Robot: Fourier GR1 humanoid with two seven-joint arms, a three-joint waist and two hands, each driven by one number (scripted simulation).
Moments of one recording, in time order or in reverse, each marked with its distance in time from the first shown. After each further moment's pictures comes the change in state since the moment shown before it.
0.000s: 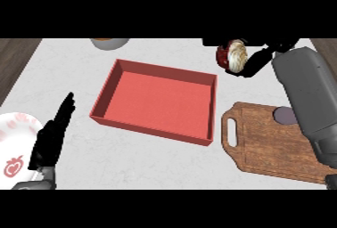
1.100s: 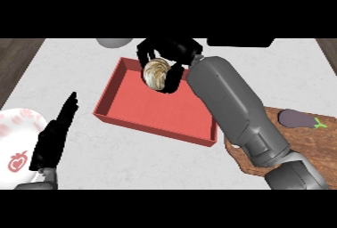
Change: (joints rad) left arm 0.008 -0.019 -0.008 -0.045 -0.015 -0.028 0.020; right arm -0.177 0.319 0.219 0.137 0.039 -0.140 0.360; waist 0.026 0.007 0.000
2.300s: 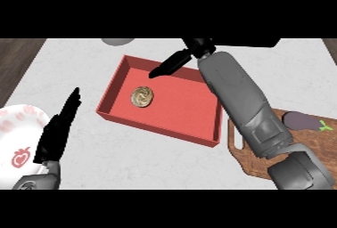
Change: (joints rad) left arm -0.052 -0.003 0.013 0.060 -0.009 -0.010 -0.029; right arm -0.061 -0.024 -0.110 0.231 -0.630 -0.163 0.010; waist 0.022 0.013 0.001
